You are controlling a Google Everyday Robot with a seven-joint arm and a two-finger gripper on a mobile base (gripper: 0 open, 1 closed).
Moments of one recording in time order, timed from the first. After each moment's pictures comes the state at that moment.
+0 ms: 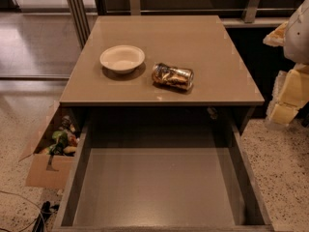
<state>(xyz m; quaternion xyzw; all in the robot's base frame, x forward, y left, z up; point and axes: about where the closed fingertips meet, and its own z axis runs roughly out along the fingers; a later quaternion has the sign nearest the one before) 0.438 -0.216 0.978 -0.60 0.78 -0.04 0.16</state>
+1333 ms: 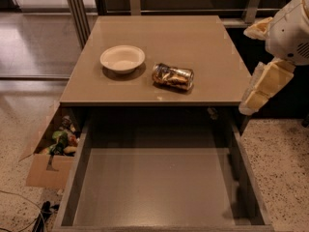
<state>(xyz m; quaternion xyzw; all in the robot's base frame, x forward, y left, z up) 0.483 -0.191 0.971 -0.61 0.75 0.01 0.26</state>
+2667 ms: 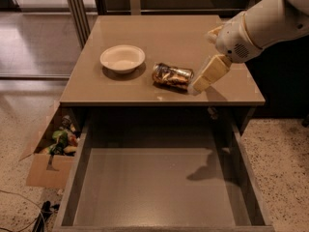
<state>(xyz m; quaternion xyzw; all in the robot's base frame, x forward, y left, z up) 0.575 -0.124 0.928 -0.56 0.74 0.13 0.34</state>
